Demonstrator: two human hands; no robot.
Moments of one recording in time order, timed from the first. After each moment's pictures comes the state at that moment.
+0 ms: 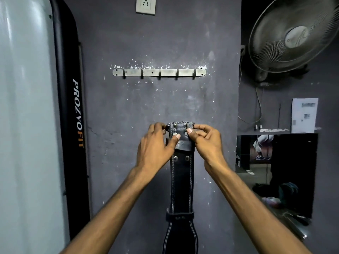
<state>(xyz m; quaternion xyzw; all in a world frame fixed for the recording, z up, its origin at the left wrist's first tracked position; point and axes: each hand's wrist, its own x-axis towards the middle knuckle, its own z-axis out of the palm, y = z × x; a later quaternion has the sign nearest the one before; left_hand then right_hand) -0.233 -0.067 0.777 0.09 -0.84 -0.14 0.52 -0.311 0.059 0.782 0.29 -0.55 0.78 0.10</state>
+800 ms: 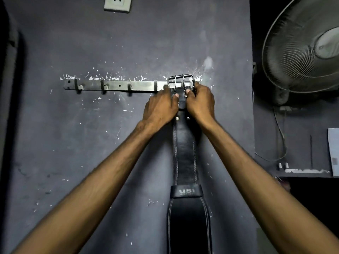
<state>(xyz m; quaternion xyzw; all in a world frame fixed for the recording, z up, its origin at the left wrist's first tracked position) -0.525 -0.117 0.967 0.09 -0.81 0.00 0.59 -0.594 -0.014 0.977 0.35 -0.64 0.55 0.41</state>
